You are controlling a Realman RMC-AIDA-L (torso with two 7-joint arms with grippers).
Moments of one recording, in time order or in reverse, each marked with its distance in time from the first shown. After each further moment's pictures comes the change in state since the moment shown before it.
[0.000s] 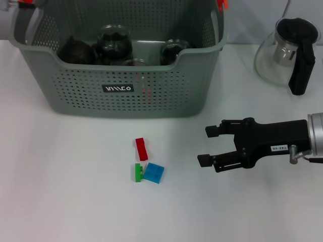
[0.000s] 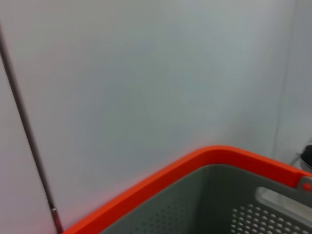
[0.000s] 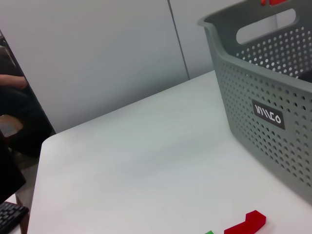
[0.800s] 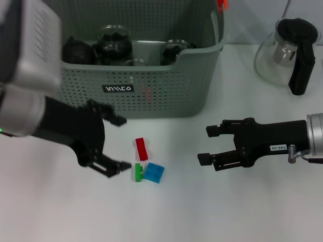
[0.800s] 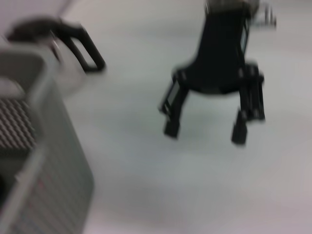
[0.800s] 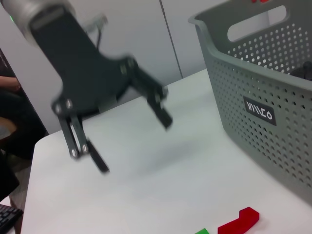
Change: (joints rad) left arm 0.397 -0.139 0.240 0.479 -0.023 0.608 0.351; right arm 0.001 0.000 0.000 0.015 0.000 0.020 0.006
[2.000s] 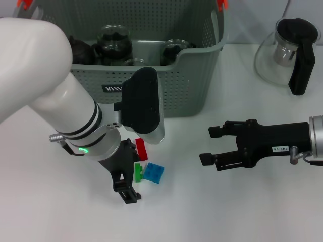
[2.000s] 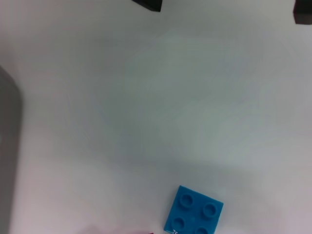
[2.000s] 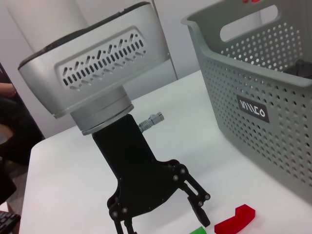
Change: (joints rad) left arm -0.193 -0.002 0.518 -0.400 0.338 -0.343 -0.271; right arm -0.008 0.000 0.014 0.011 0.000 0.002 0.001
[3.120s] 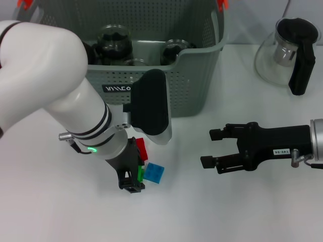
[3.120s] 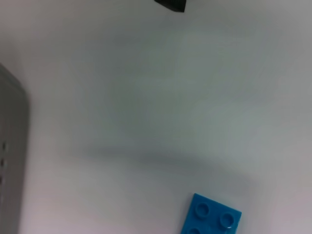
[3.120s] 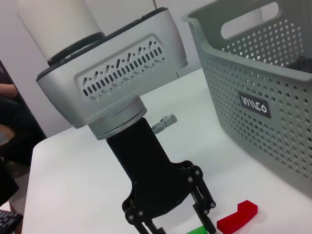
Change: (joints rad) left arm -0.038 0.000 0.043 -0.070 0.009 -0.073 -0.031; right arm -0.008 0.000 0.000 0.005 0.000 -0.005 -0.004
